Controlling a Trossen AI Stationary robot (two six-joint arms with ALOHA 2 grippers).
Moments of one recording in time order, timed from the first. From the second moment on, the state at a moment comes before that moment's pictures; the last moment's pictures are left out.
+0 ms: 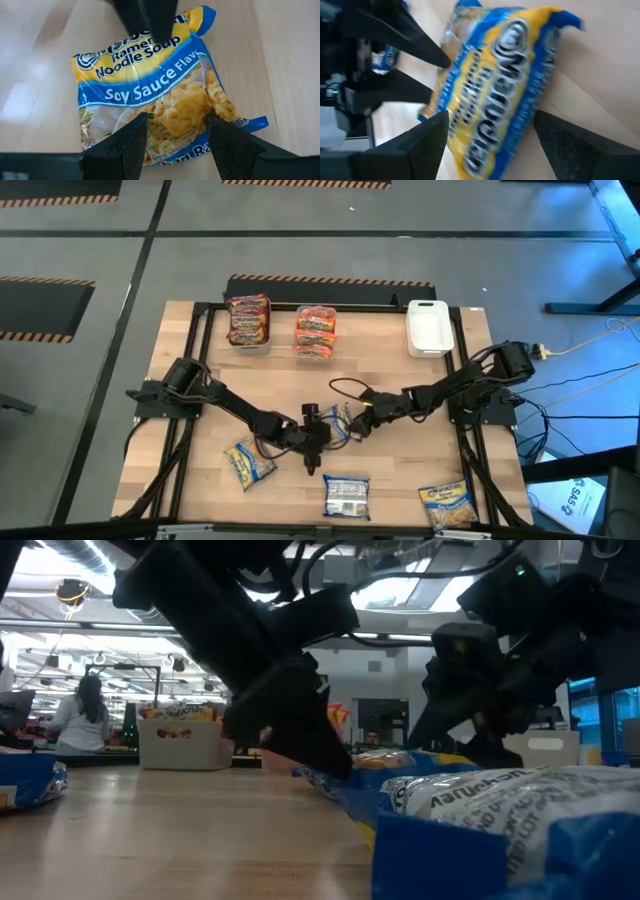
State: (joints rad) left arm -0.36 2.01 1.11 -0.02 -0.48 -0.21; right arm 0.17 1.68 0.49 0.52 -0.03 1.07
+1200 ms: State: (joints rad) left arm -0.37 2.03 1.11 0.04 -0.52 -0.17; right arm 0.16 1.73 0.51 0.61 0.01 0.99
